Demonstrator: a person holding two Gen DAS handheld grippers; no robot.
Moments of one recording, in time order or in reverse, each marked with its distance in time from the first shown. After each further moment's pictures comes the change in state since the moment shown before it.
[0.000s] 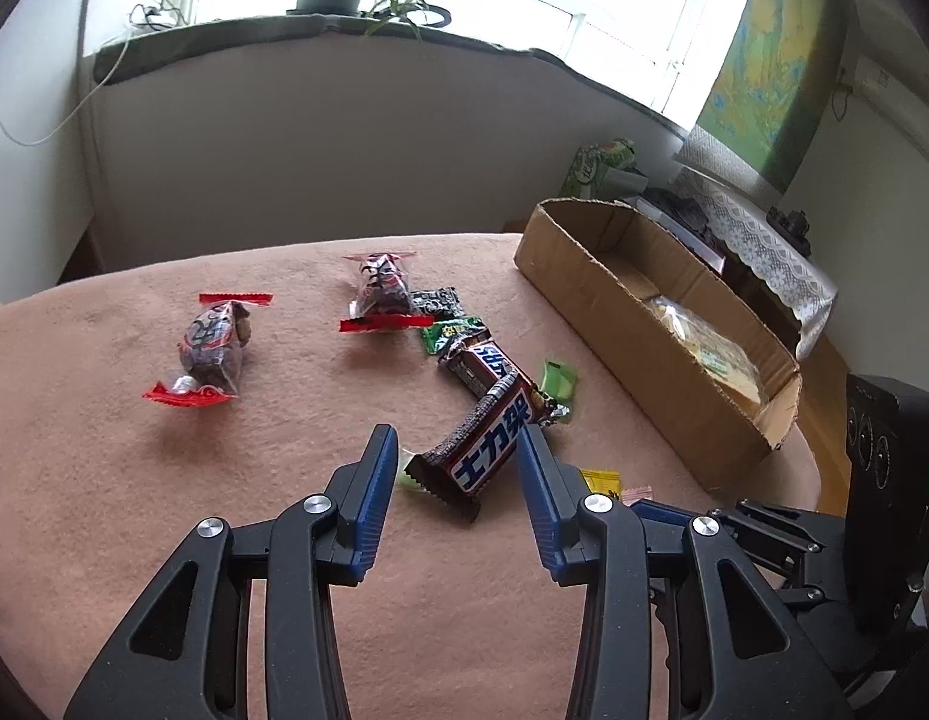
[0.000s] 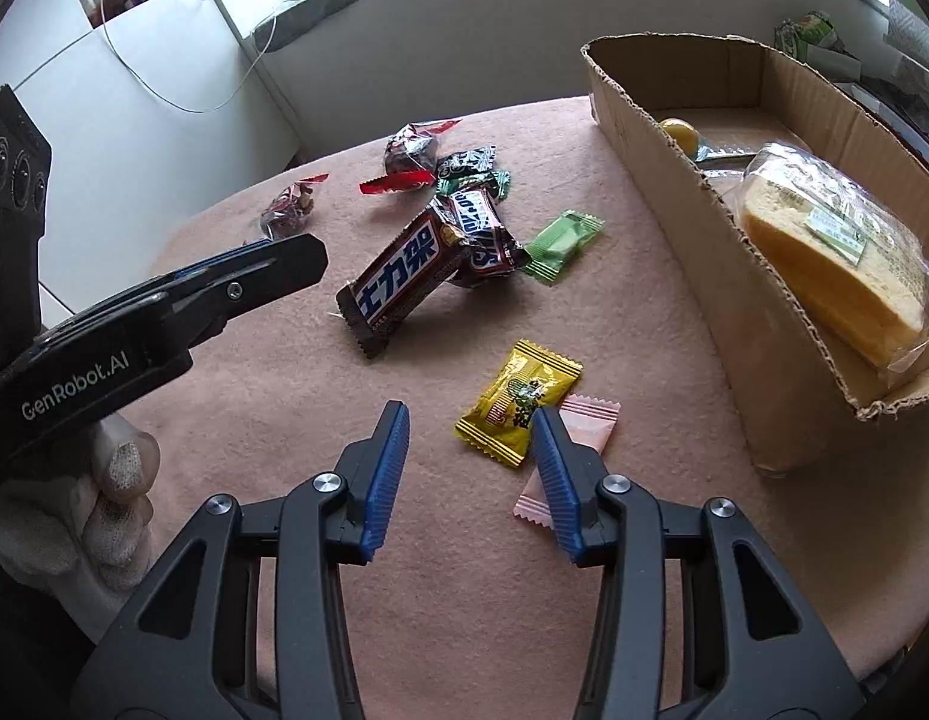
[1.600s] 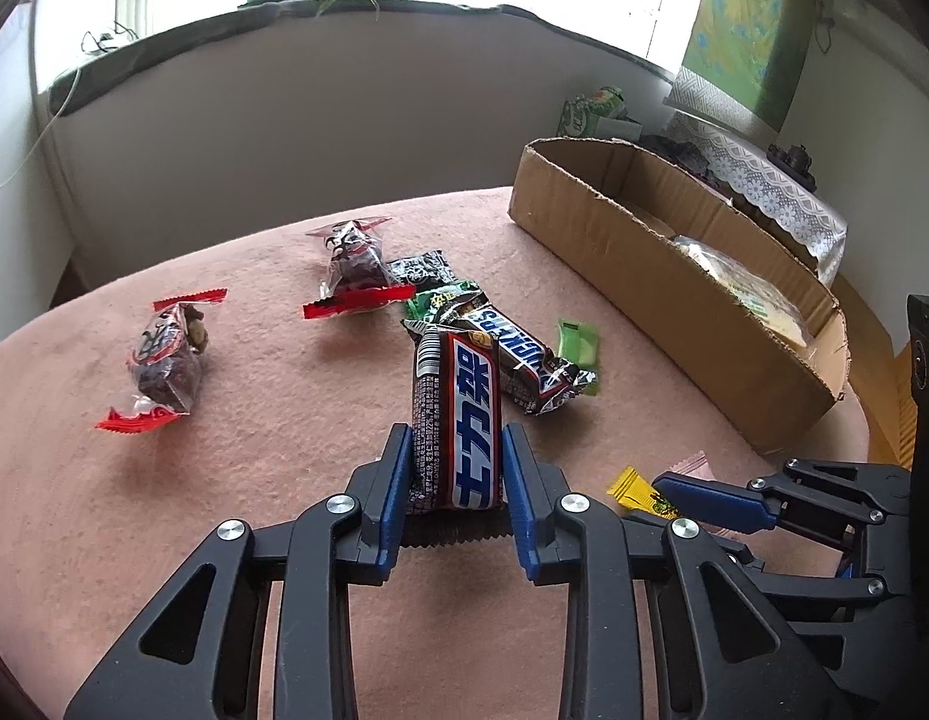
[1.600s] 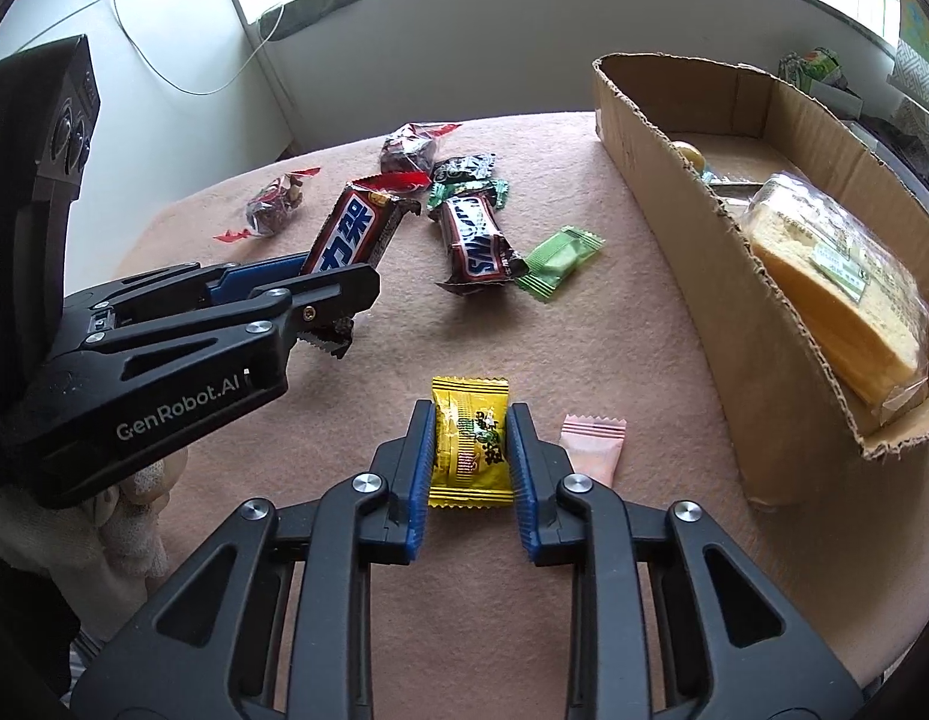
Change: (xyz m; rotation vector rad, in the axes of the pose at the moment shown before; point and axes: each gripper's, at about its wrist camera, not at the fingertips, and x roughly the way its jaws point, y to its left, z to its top) left arm 0.026 -0.004 -0.004 0.104 0.054 0.036; right arm 0.003 0.003 0.003 -0.074 -0.026 -0.052
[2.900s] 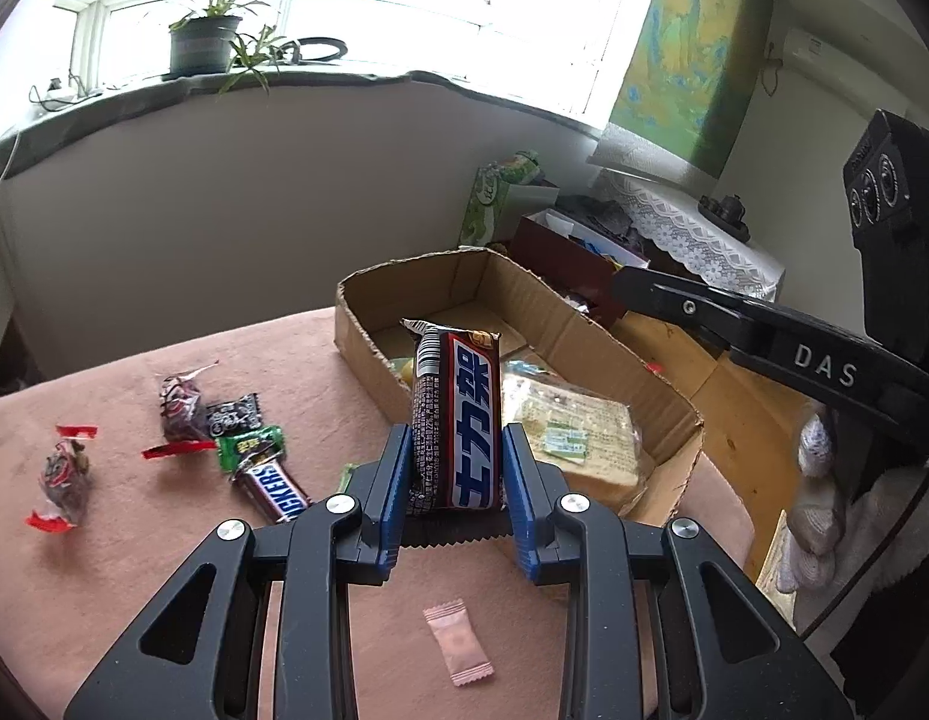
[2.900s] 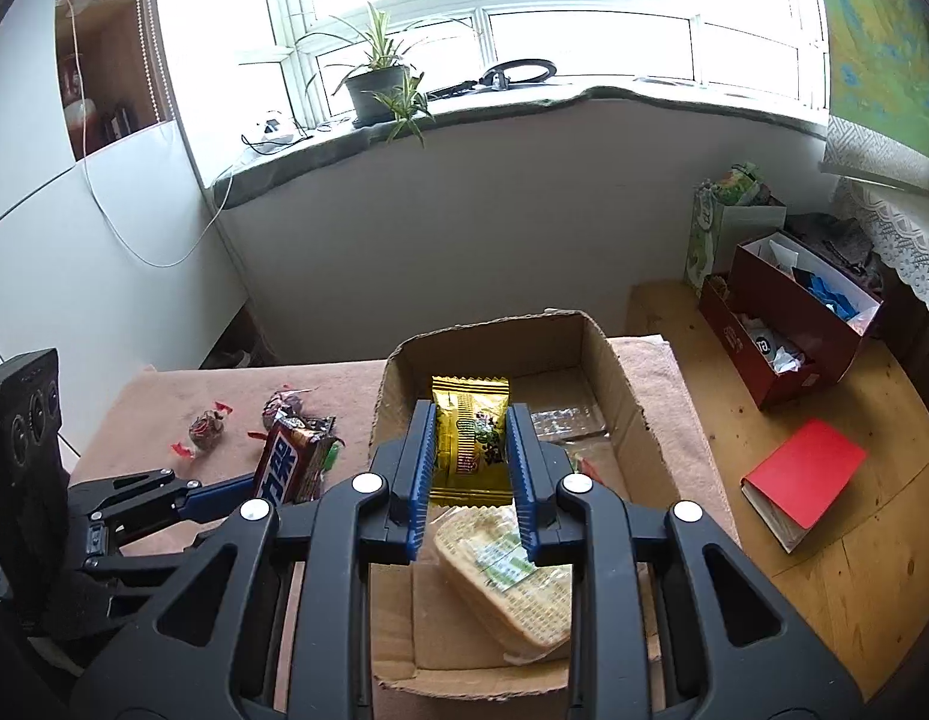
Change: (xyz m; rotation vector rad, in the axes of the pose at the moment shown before) left arm -0.008 -0.101 0.068 0.005 -0.113 -0.147; right arm -0.114 -0.126 0.107 0.025 -0.286 -0.066
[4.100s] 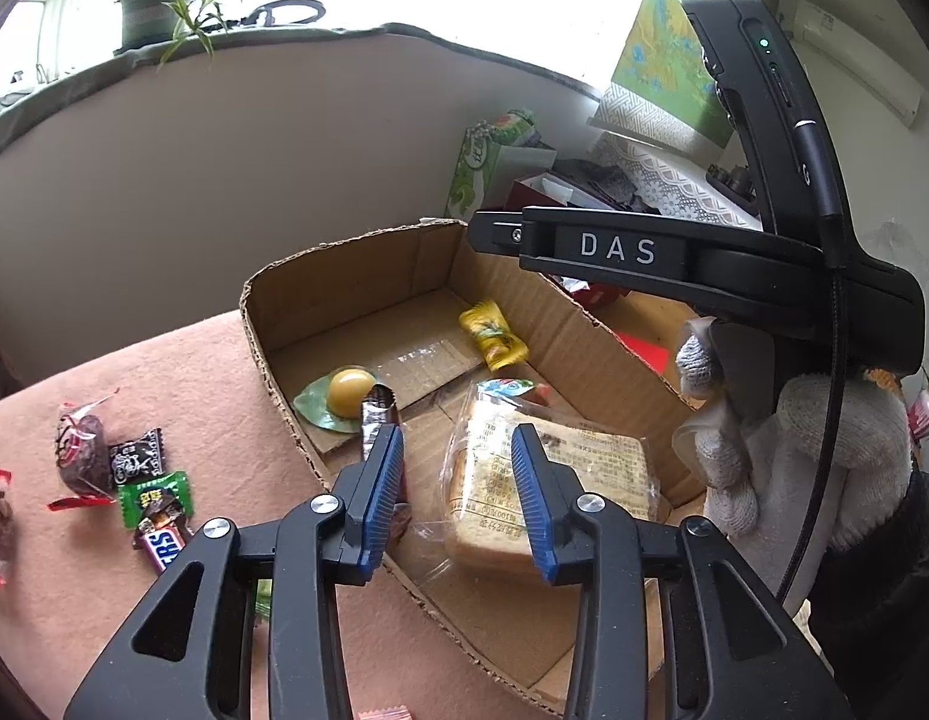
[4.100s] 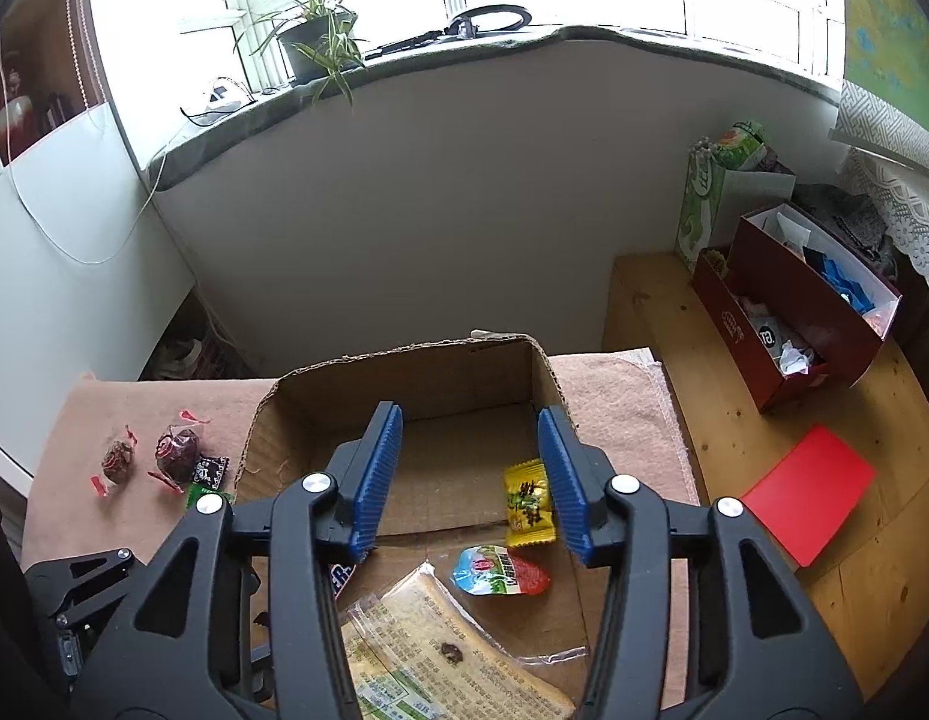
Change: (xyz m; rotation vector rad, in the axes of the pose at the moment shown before) left arm 0.069 -0.024 0.023 0.010 0.088 0.001; right arm 0.102 -0.053 0.035 0.020 0.110 -0.036
